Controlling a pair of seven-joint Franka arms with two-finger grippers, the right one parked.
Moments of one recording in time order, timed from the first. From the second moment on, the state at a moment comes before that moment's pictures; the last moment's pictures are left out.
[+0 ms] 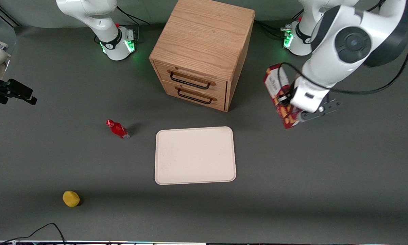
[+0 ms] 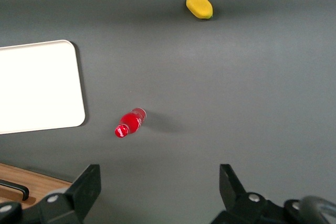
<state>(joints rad) -0.18 0.17 -0.26 -1.64 -0.06 1.73 -0.79</state>
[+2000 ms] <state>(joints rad) -0.47 0.87 -0.32 -1.25 0.15 2.19 -1.12</state>
